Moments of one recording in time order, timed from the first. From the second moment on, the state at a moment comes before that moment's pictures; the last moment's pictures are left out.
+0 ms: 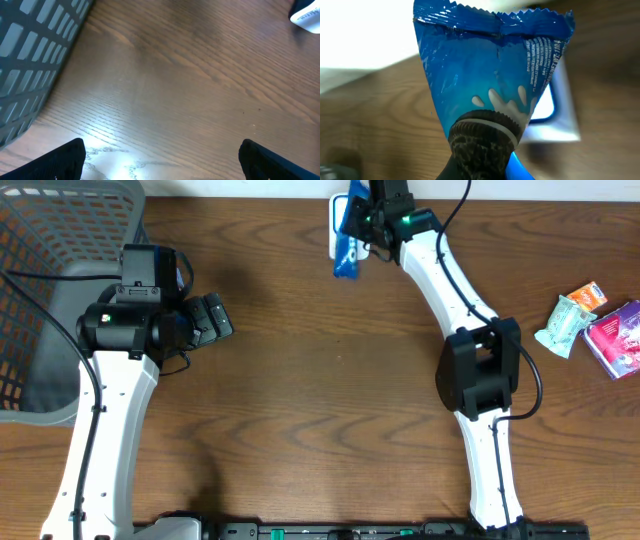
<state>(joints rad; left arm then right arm) -0.04 1.40 1.38 -1.10 0.02 -0.43 0.32 2.47 2.29 -0.62 -0.14 0.64</state>
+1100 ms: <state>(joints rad) -0.04 1.40 1.38 -1.10 0.02 -0.43 -0.27 2.47 2.49 -1.28 0.16 0.45</state>
